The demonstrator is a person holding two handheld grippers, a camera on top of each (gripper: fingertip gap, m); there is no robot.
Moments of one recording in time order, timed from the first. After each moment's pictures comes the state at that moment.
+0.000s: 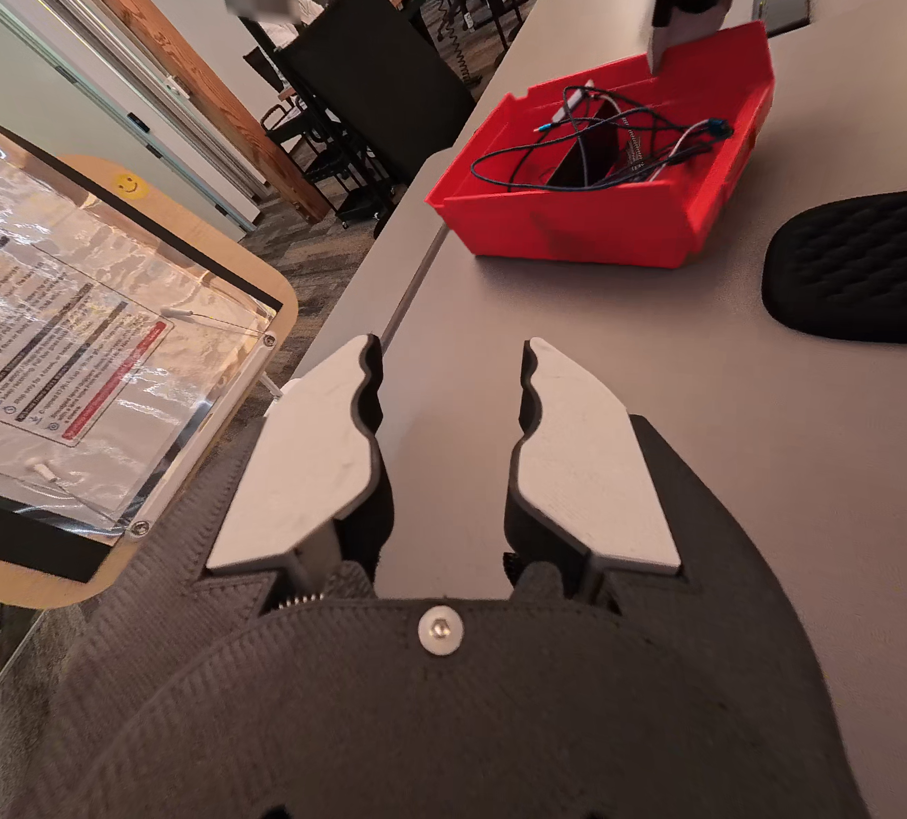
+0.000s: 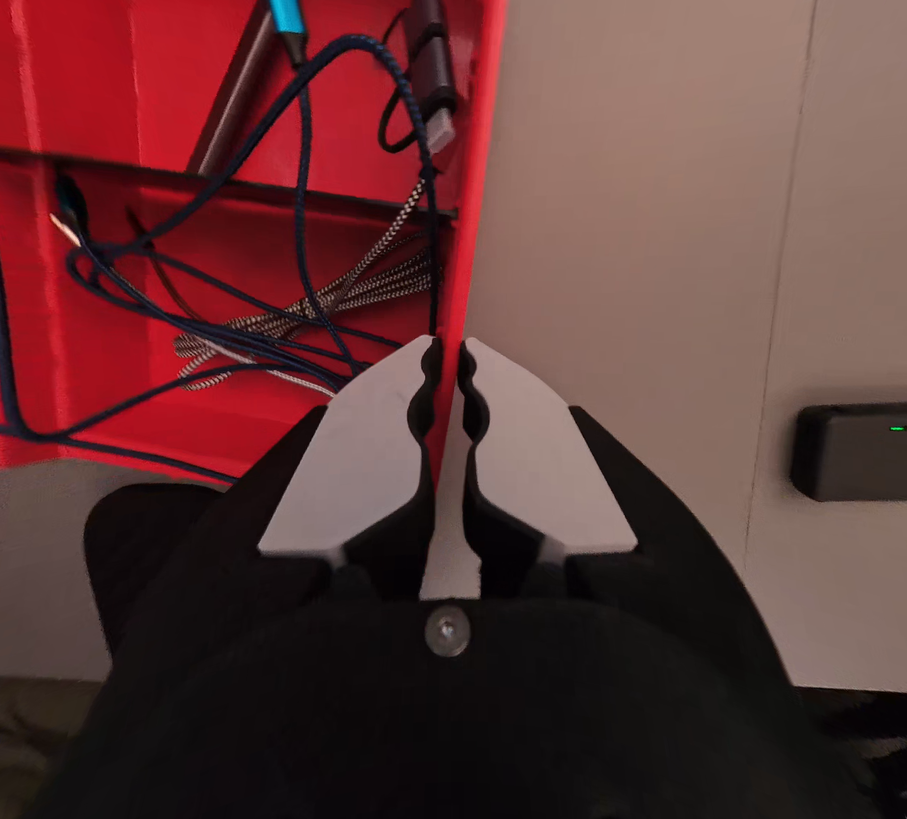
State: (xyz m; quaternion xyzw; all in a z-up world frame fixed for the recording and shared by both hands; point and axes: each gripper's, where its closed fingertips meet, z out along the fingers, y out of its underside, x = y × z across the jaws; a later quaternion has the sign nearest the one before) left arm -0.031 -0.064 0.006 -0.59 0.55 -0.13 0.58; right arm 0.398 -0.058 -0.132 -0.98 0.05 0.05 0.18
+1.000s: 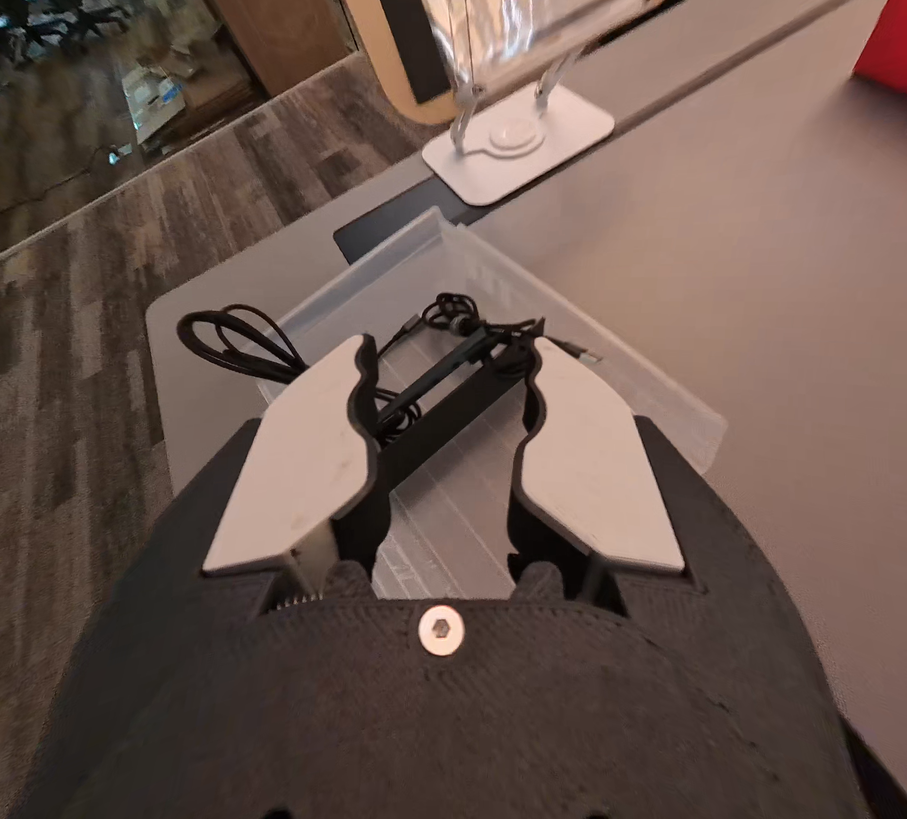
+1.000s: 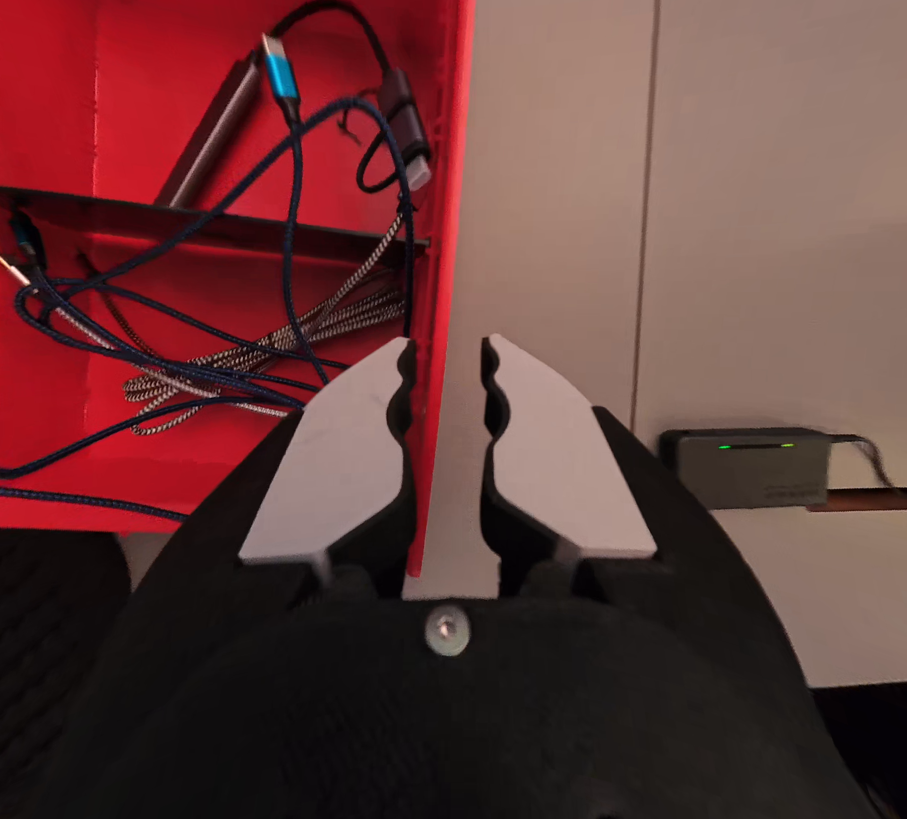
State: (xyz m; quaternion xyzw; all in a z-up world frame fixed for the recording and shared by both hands) left arm -0.346 -0.020 0.009 -0.81 0.29 -0.04 0.50; right arm 0.431 -0.061 -0.111 -0.97 -0.01 -0.04 0.26
